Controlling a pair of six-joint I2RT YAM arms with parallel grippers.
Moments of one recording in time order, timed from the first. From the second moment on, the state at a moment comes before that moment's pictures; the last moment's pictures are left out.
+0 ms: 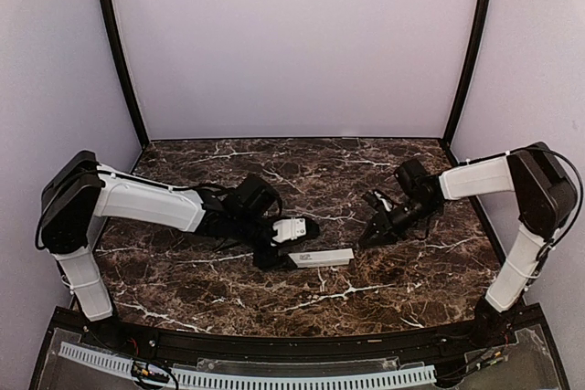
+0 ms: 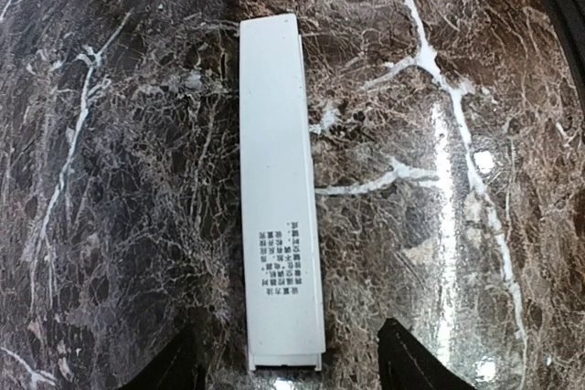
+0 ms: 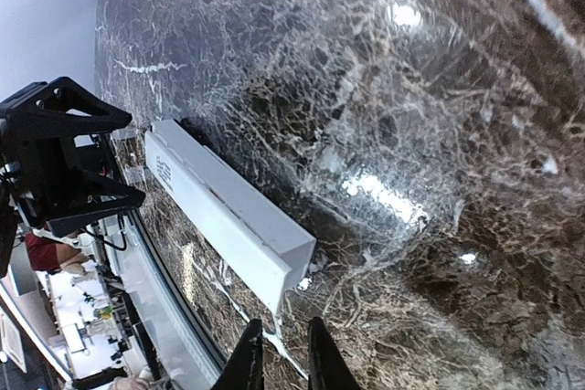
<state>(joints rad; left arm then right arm) -0.93 1.82 1.09 -0.20 0.27 0.54 0.41 1.74 0.91 -0.46 -0.85 0.24</state>
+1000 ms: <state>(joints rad) -0.93 1.72 0.97 -0.20 0.21 0.43 0.70 1.93 1.04 -0.10 -0.90 0.43</state>
